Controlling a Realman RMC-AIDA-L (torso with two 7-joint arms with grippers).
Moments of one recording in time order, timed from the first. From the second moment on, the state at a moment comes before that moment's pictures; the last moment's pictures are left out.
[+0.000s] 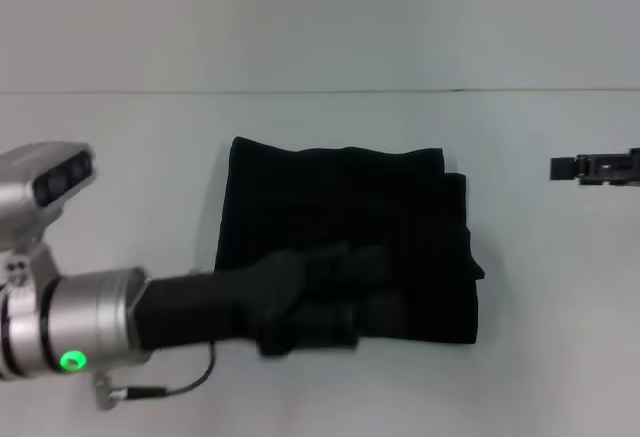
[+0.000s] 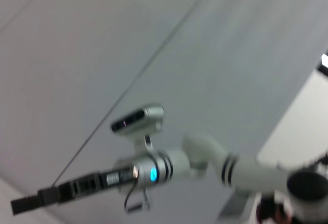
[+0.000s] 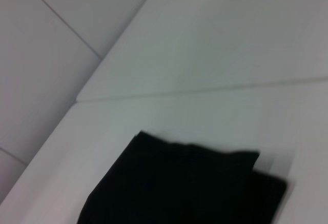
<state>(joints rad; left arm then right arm) -0.59 -2.15 0.62 0.40 1.87 1.89 -1.50 0.67 1.84 -0.58 -0.60 -2.19 -1.50 2.13</state>
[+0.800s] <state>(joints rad) -0.55 -2.13 0.68 0.61 2.16 1.87 -1.31 0.78 1.88 -0.71 -0.40 -2.23 -1.52 2.37</state>
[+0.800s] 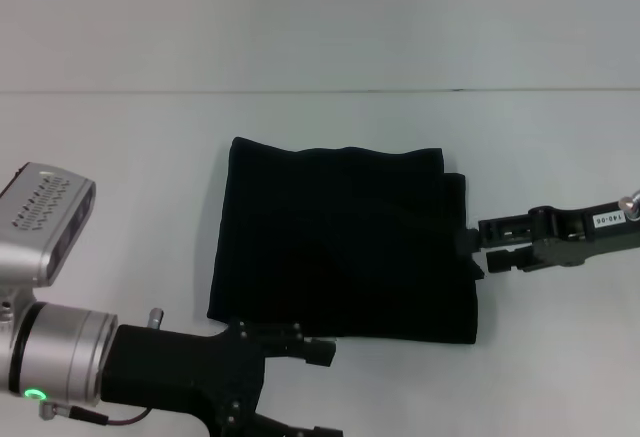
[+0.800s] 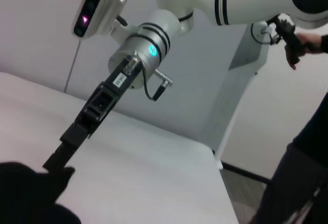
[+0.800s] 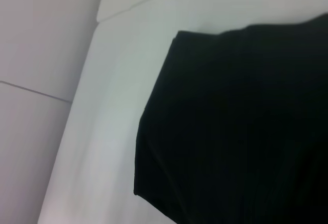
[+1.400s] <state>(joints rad) -0.58 -2.12 0.68 0.61 2.20 1.83 -1.31 0.76 1.91 -0.70 -0.40 -2.23 -1.55 2.39</state>
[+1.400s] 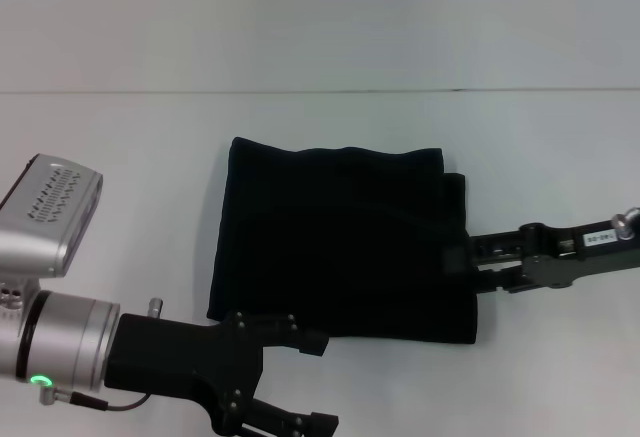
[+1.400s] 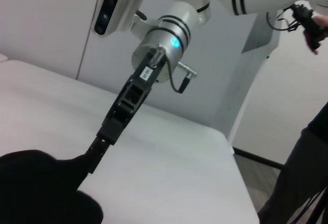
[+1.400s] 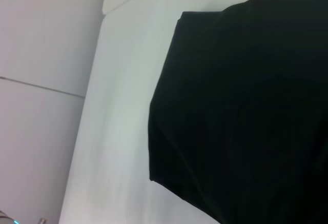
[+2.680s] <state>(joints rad) -0.59 -2.12 0.68 0.60 2.20 1.77 -1.31 0.72 1.91 -0.64 -0.38 -2.22 -1.53 2.34</state>
